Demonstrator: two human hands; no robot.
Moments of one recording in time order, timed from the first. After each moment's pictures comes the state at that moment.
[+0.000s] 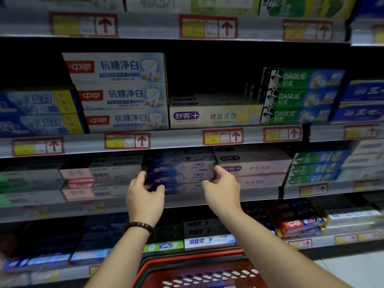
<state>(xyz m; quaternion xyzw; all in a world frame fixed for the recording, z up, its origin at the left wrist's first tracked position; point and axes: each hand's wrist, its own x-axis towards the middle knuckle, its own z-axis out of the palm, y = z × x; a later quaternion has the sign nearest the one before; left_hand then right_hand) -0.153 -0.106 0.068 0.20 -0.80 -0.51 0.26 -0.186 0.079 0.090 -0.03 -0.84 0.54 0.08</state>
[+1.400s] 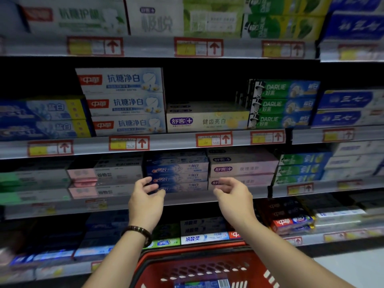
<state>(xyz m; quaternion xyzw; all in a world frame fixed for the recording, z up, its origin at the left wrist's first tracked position) -0.120 -0.091 0.080 0.21 -0.73 -0.62 0.19 -0.142 0.130 0.097 -0.06 -0.82 0.57 0.05</state>
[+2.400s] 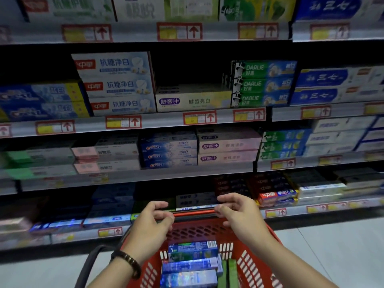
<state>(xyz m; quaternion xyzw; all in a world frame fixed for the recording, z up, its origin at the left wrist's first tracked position) 0.014 -0.038 0.062 0.17 -0.81 -0.57 0.00 -0.036 0.204 0.053 -0.01 -0.79 0.61 -0.06</state>
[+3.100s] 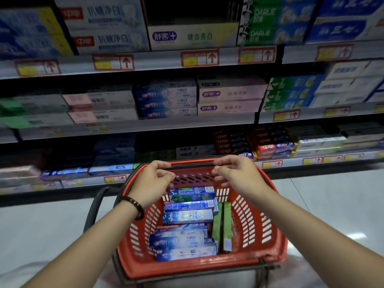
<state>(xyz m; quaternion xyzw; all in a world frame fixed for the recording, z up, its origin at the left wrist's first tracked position) 0.022 -0.038 0.024 0.16 -0.82 -0.55 -0.04 -0.015 0.212 0.037 -0.02 -0.77 0.63 -0.14</state>
